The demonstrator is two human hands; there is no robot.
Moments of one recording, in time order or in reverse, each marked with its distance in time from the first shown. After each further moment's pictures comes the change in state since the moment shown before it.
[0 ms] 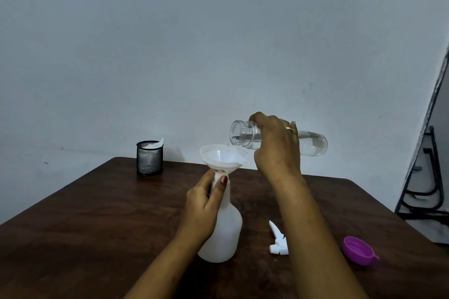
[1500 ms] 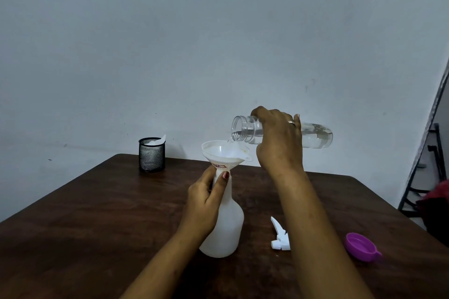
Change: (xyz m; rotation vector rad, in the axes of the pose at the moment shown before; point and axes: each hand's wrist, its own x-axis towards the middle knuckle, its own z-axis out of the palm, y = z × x) left_hand 0.000 0.009 0.000 0.001 -0.012 0.023; right_hand 0.001 -0.001 0.000 -0.011 0.031 -0.007
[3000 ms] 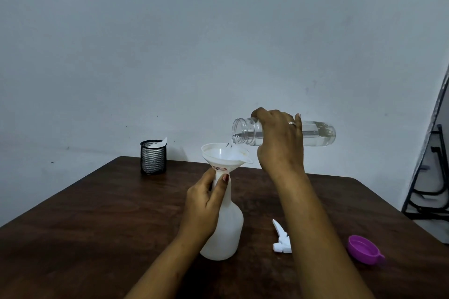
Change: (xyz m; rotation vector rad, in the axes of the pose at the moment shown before) left_hand -0.002 0.003 -0.001 0.047 0.045 0.010; right_hand 0.000 -0.002 -0.005 -0.015 0.002 -0.020
